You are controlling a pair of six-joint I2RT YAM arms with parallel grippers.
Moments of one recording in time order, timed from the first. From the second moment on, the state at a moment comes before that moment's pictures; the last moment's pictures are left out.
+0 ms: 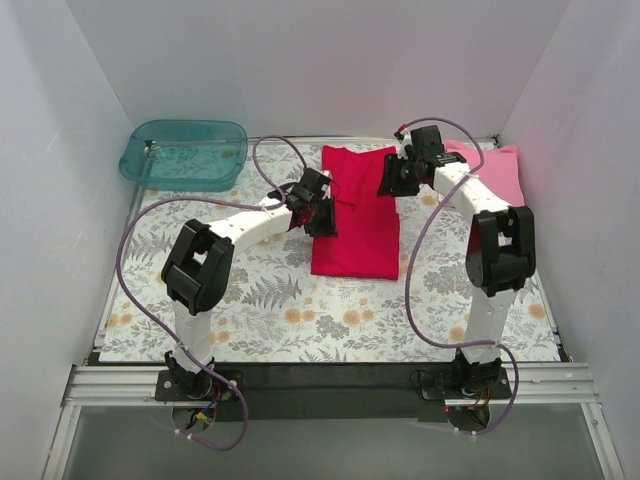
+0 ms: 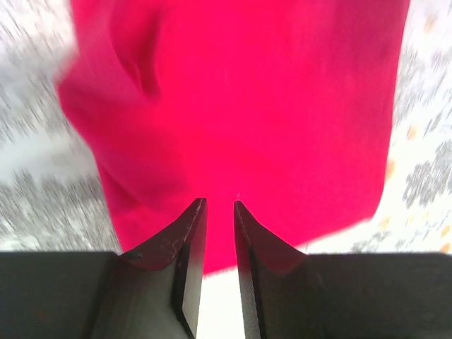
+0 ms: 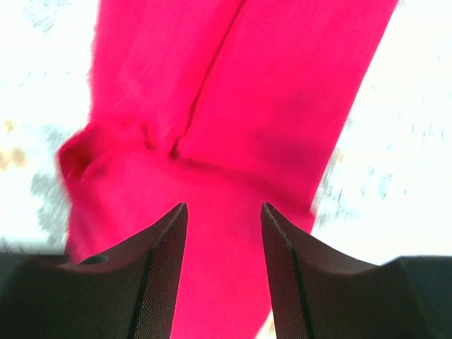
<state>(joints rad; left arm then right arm) -0.65 1.94 1.43 -0.43 0.07 -0.60 0.24 2.02 1.65 -0.53 -0.30 0.20</state>
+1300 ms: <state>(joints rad) -0.60 2.11 1.58 -0.29 -0.05 0.04 0.22 1.55 1.16 -0.54 -0.41 0.16</state>
